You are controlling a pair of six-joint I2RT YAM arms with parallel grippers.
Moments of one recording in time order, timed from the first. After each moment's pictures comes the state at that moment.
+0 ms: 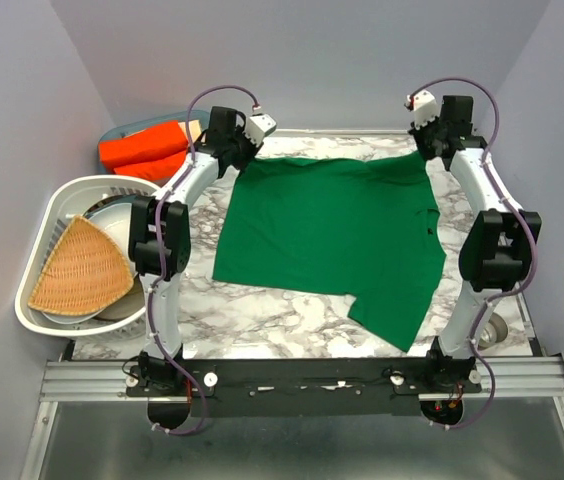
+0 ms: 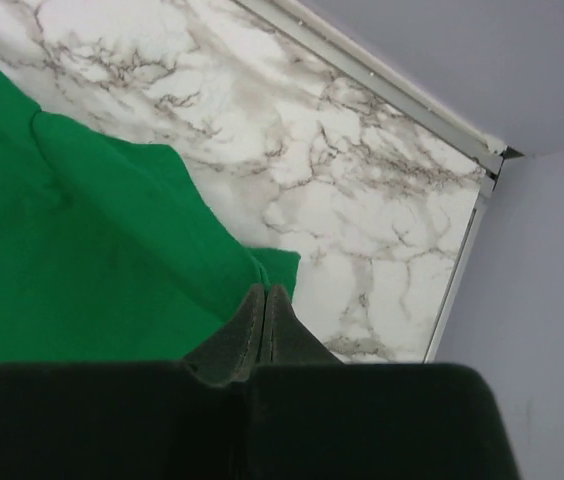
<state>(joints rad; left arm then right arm) -0.24 2.16 1.83 -0.31 0.31 0.49 -0.03 1.97 1.76 -0.40 -0.12 -0.58</state>
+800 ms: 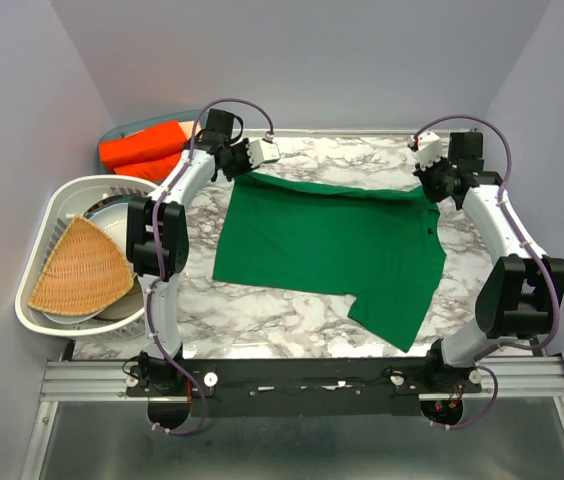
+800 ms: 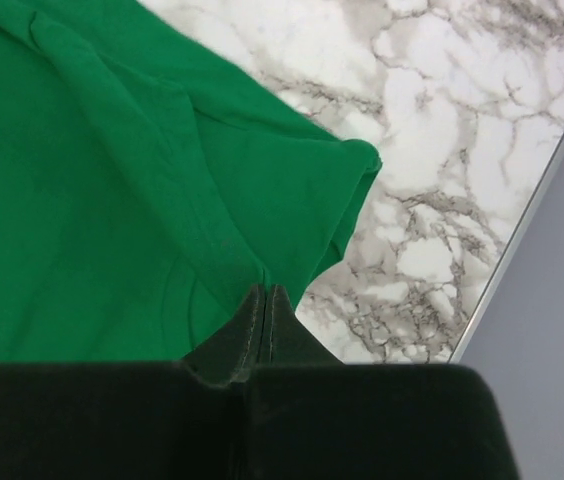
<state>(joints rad) -0.22 2.14 1.86 -0.59 0.37 1.07 -0.04 1.59 1.32 -0.51 -0.15 -0.60</state>
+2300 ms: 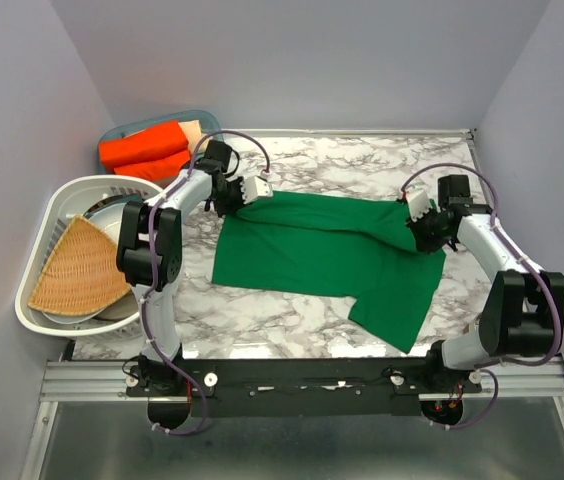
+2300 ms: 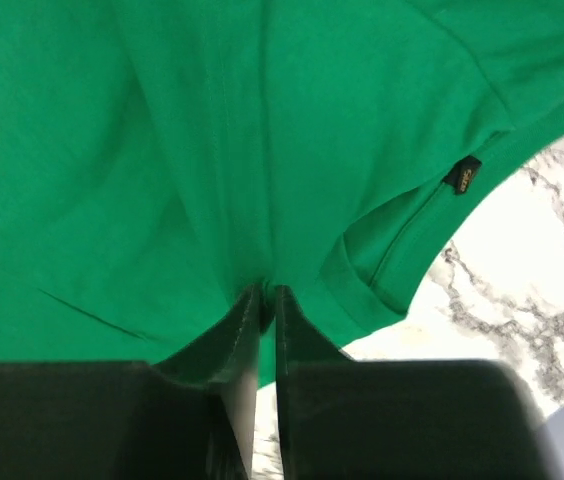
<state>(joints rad) -0.22 2.02 1.54 -0.67 0.35 1.13 -0.04 1.45 0.98 -0.65 -0.21 -0.66</state>
